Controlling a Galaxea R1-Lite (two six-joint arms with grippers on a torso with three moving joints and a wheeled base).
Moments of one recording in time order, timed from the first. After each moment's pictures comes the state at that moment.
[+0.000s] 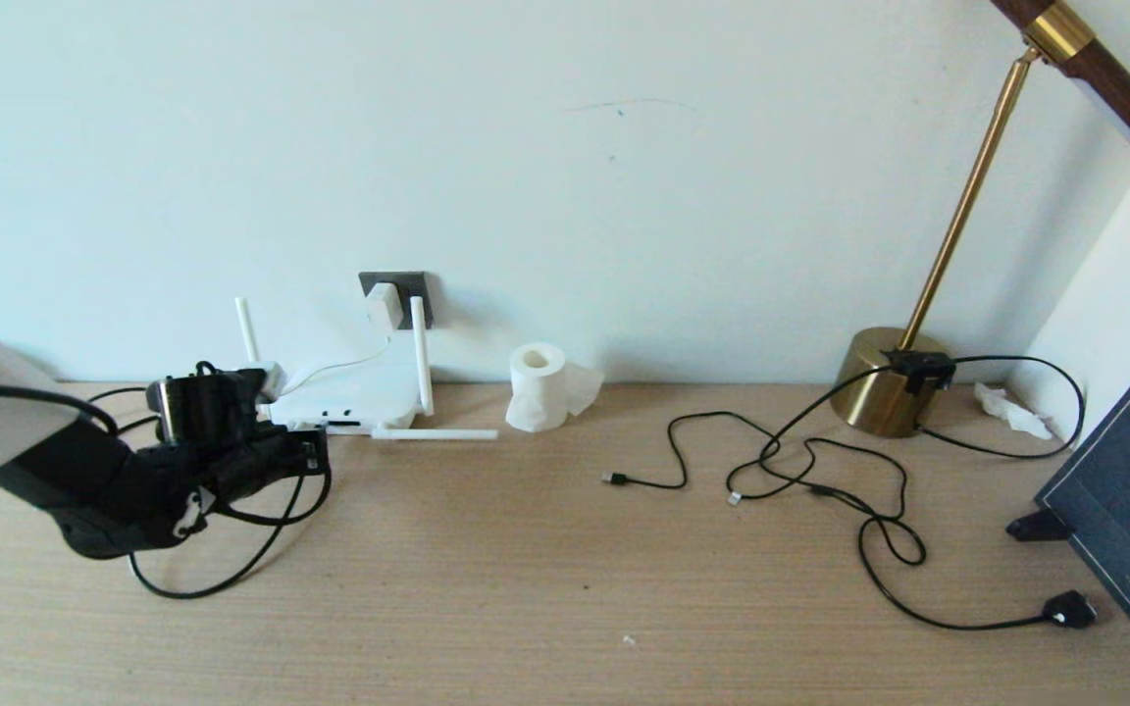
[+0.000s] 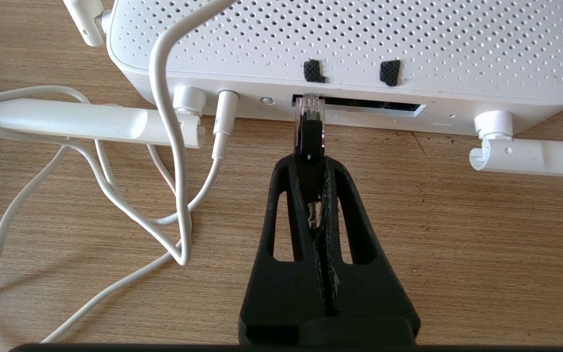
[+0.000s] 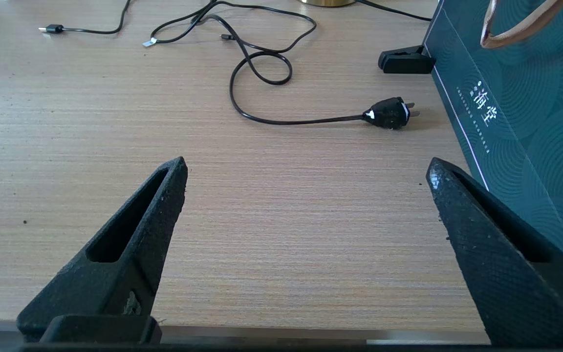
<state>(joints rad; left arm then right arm) 0.08 2.17 -0.97 -0.79 -0.03 0.07 0.00 0.00 -0.07 0.18 -0.01 0.01</state>
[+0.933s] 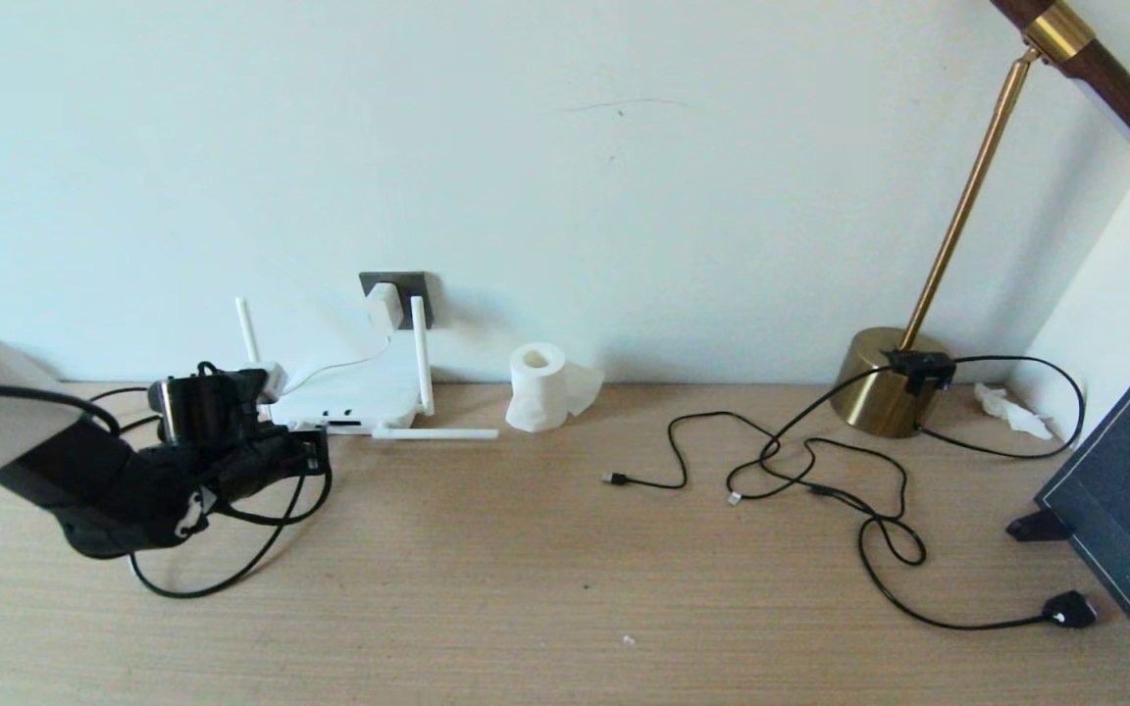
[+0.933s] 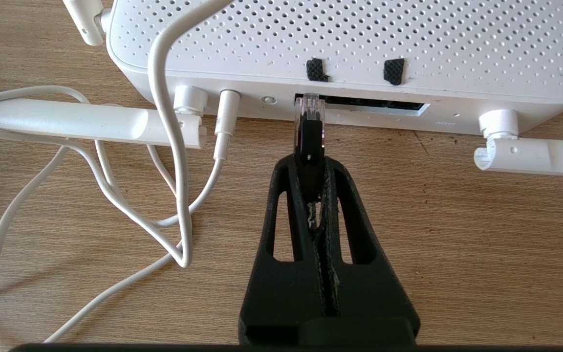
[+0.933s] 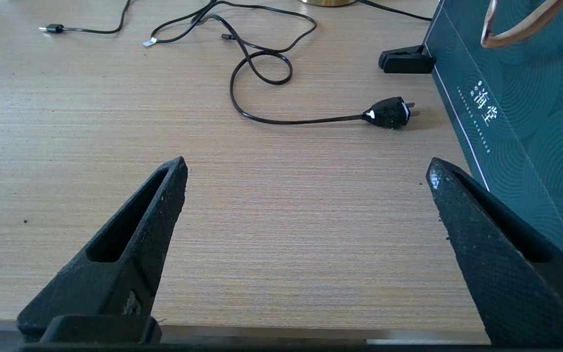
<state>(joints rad) 0.08 2.18 -0.98 -0.79 -0.03 0.07 0.00 0.00 -0.07 0.18 -0.01 0.01</state>
